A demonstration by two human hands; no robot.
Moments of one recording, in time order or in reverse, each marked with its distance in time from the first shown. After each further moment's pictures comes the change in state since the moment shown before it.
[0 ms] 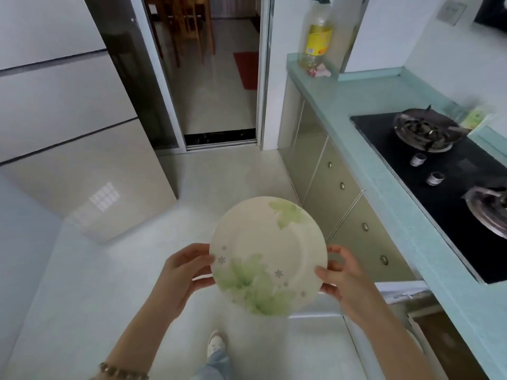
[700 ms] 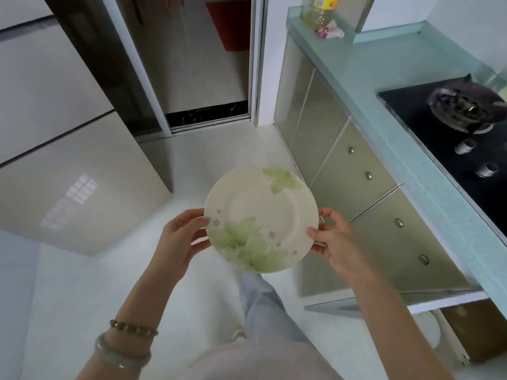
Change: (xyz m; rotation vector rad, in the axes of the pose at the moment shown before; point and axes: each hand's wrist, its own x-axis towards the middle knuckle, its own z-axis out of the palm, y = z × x) left_hand 0.204 0.083 -0.100 0.010 -0.037 -0.054; right_hand 0.175 -0.040 0.145 0.043 0.088 0.020
